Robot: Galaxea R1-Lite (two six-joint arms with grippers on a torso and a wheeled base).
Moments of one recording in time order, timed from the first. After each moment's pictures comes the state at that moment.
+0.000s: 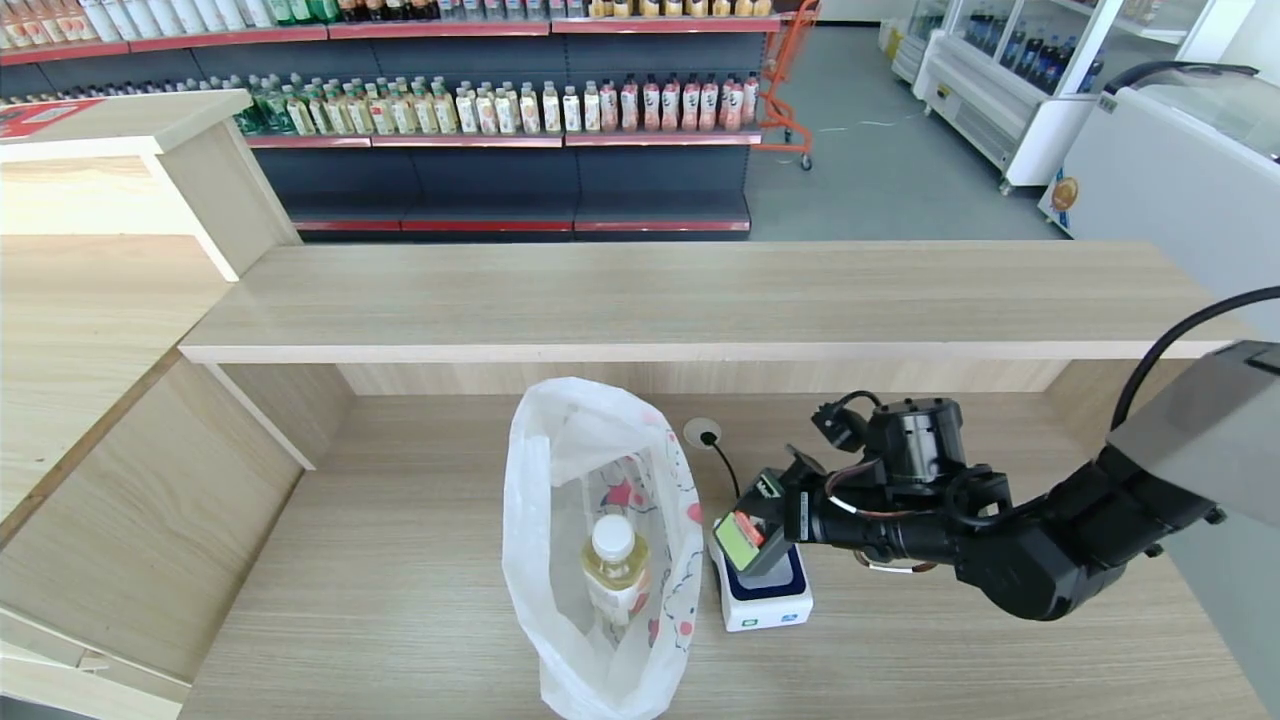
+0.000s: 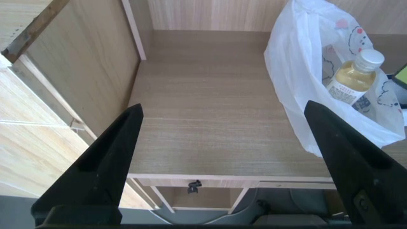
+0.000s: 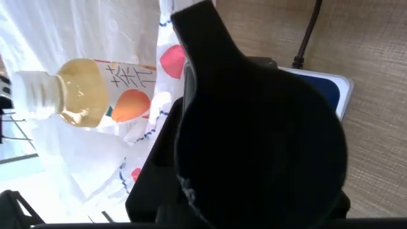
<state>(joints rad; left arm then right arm) 0.00 0.00 0.00 0.00 -0.01 -0.01 0.42 2.06 -0.80 -0.77 0.37 0.37</state>
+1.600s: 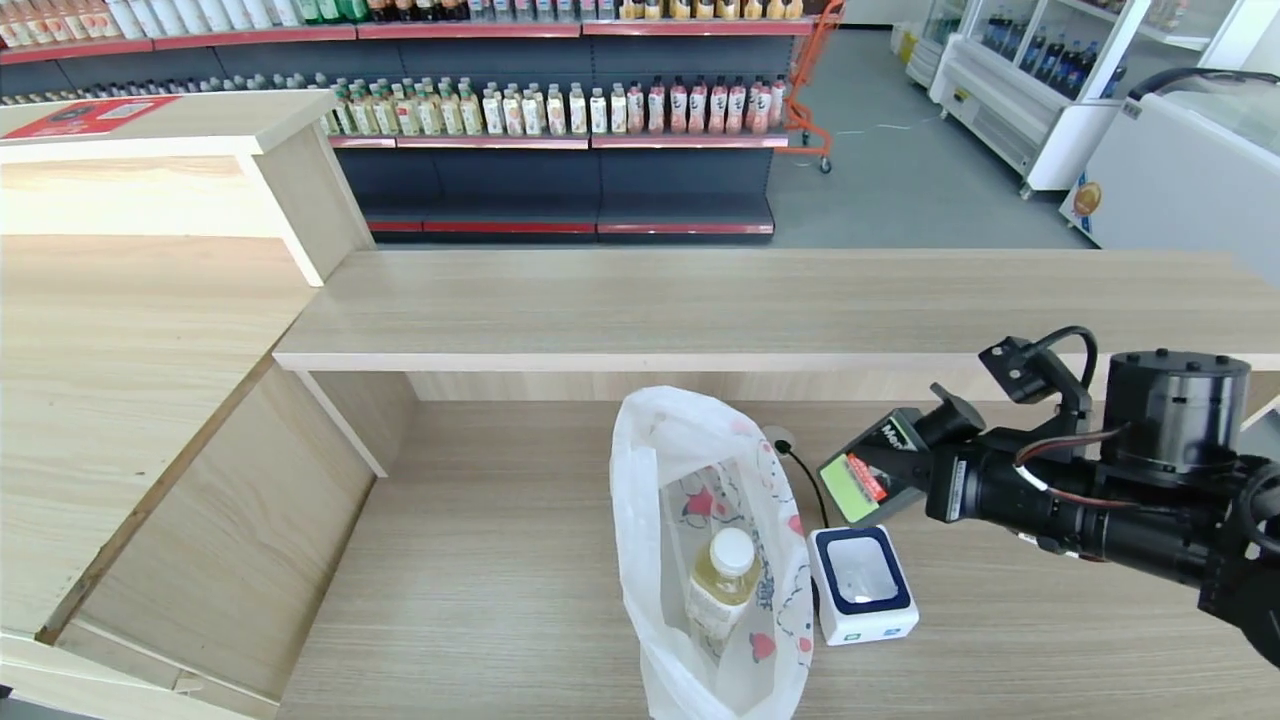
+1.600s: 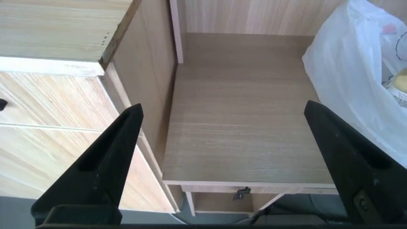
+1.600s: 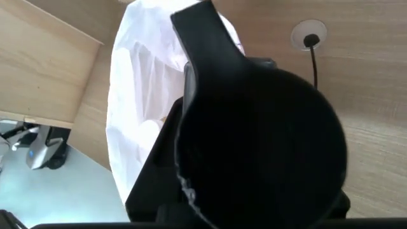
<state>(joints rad) 0.00 0.00 0.00 0.00 -0.01 -0.01 0.29 1.64 -0.56 -0.80 0.31 0.17</state>
